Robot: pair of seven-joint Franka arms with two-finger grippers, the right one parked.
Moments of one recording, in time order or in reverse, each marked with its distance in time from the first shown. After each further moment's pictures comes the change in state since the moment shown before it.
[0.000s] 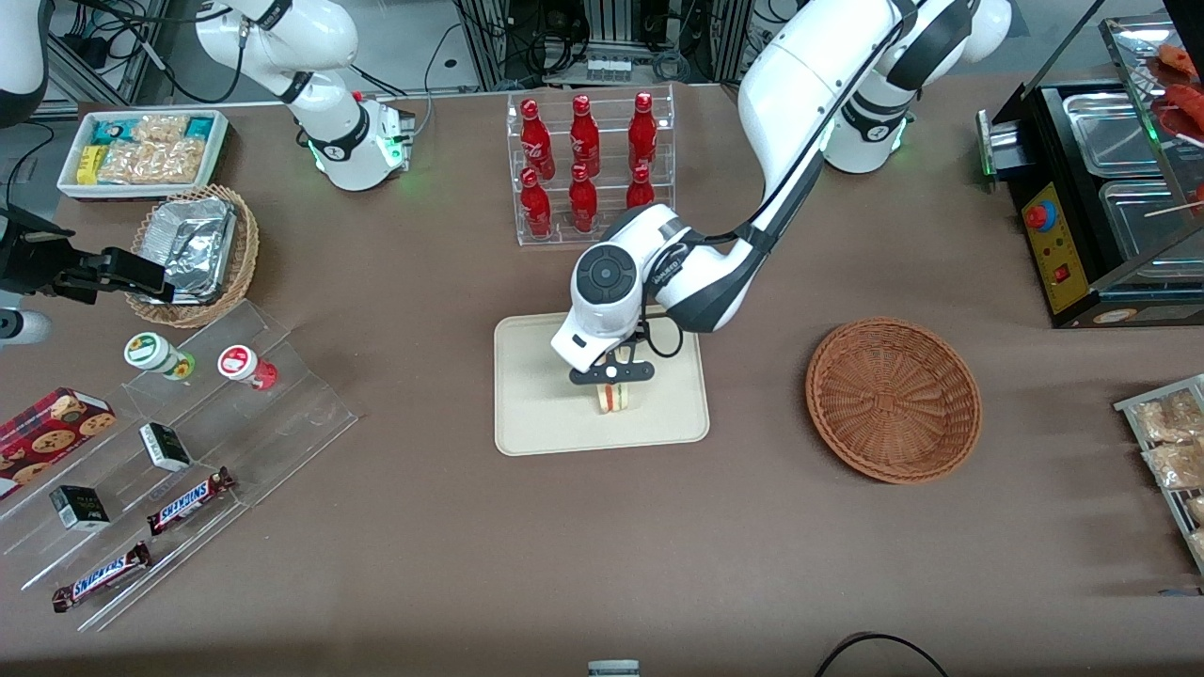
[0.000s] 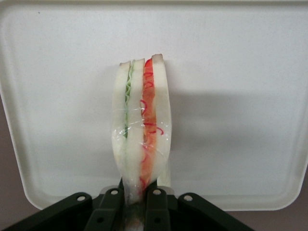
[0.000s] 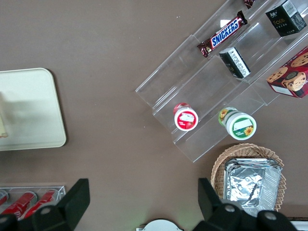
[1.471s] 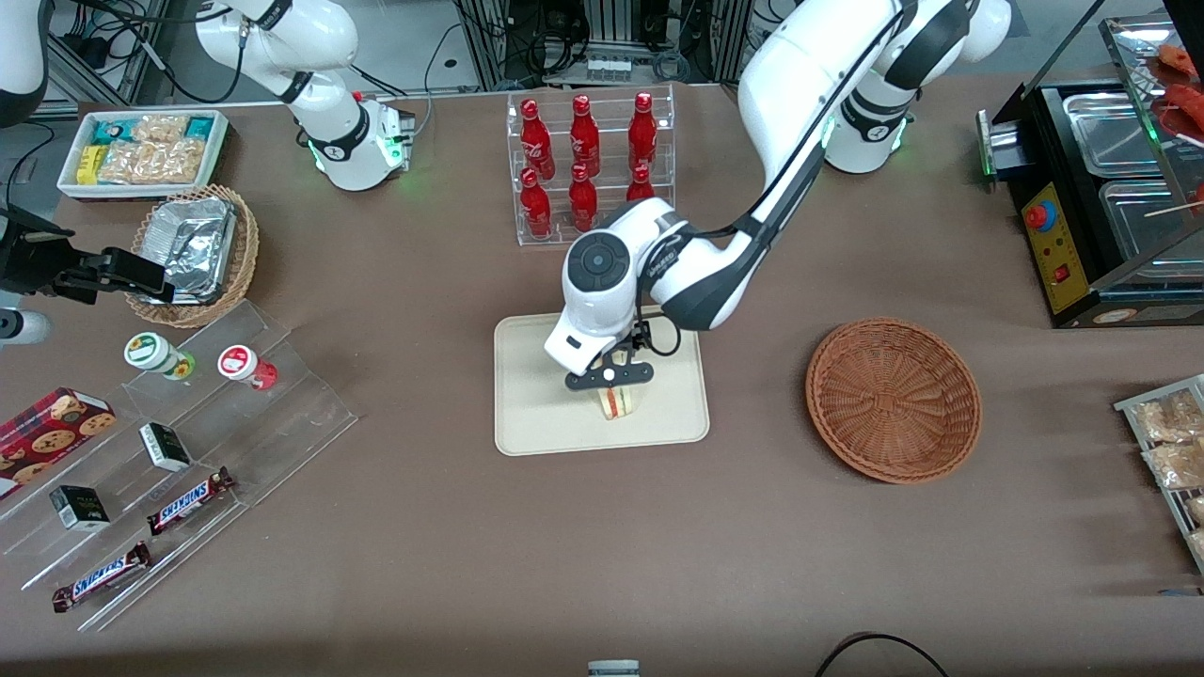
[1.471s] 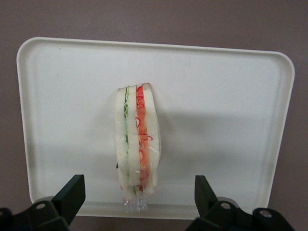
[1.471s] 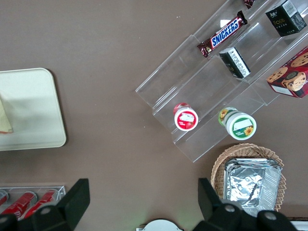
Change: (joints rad) arm -0.011 -0.030 0.010 0.073 0.049 -0.031 -0.073
